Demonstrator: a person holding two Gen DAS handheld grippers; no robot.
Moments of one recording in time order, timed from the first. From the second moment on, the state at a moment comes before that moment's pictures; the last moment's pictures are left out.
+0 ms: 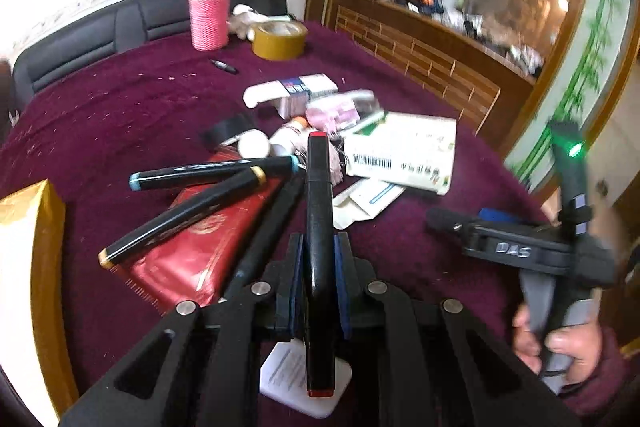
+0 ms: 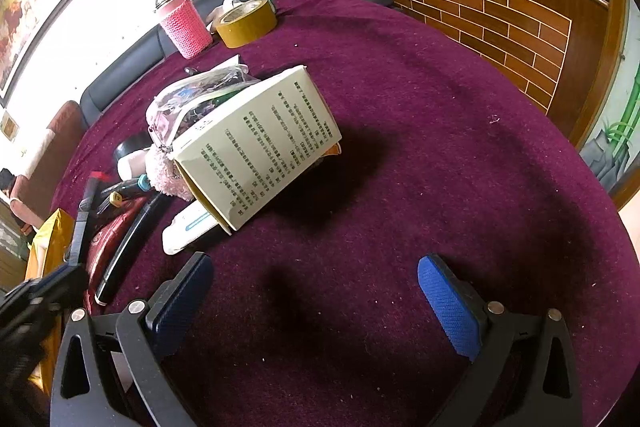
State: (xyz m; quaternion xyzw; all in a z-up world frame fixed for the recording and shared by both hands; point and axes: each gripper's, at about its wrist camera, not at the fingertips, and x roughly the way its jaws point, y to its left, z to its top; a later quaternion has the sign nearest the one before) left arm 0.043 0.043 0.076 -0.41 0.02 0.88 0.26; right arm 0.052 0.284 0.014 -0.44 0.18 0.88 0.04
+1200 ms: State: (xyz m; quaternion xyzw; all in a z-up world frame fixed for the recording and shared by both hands) left arm 0.109 -0.099 0.089 -0.37 -0.10 0.91 0.17; right arm 0.095 0.088 0.033 -0.46 -0.03 0.87 -0.20
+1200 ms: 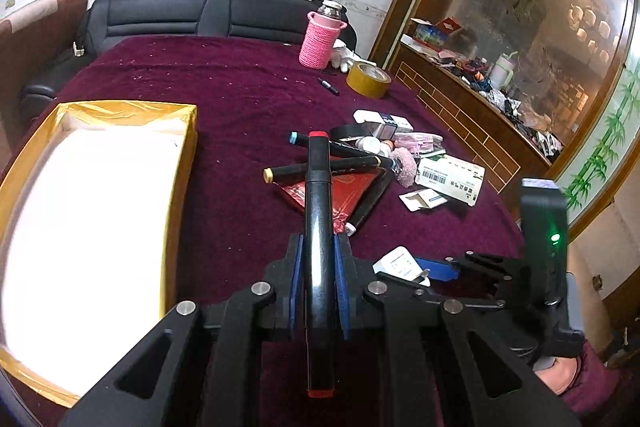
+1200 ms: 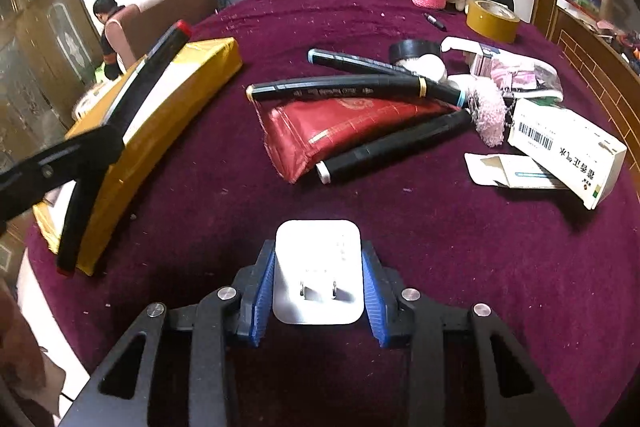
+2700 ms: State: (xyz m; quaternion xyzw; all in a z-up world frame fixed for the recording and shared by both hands) left arm -0.023 -0.271 0.042 -0.45 -0.17 0.88 0.04; right arm -0.085 -0.134 0.053 -0.51 0.02 0.82 -0.25
